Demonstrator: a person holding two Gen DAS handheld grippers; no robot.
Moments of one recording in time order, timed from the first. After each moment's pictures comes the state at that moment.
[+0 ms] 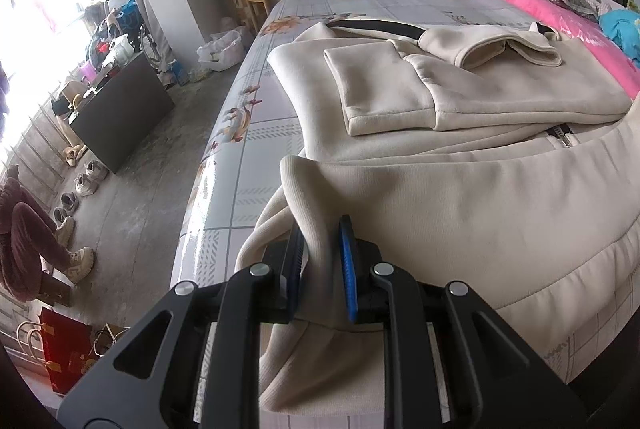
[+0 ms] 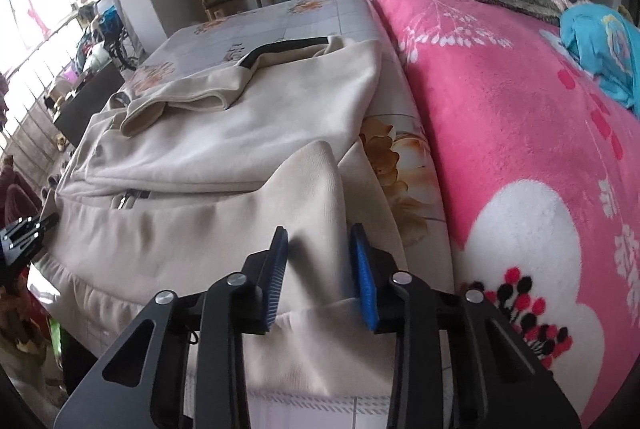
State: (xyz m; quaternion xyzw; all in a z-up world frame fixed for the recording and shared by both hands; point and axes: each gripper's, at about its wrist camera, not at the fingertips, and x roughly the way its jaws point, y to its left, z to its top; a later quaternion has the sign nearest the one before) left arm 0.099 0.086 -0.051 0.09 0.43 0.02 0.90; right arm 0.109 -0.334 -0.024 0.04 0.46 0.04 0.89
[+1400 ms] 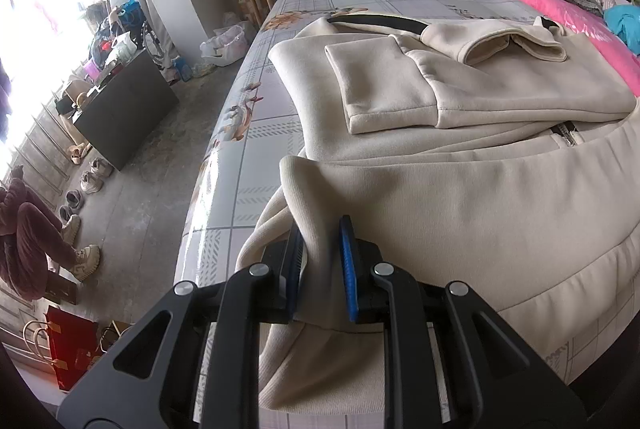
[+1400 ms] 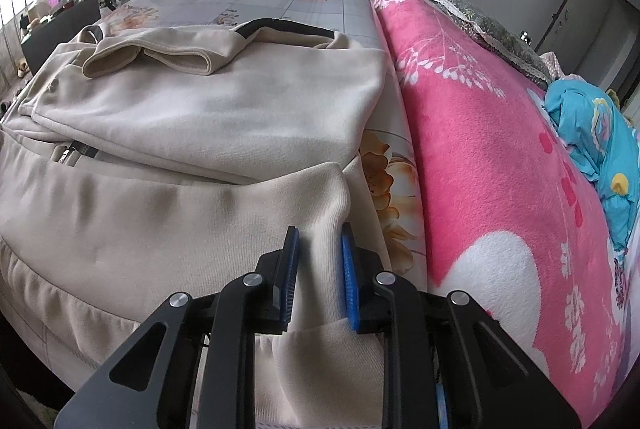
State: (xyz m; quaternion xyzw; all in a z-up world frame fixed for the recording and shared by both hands) left arm 0.100 0.086 -0.051 0.09 0.44 0.03 0.89; right arm 0.125 -0.303 -0.039 -0.10 0.46 -0.02 0.88
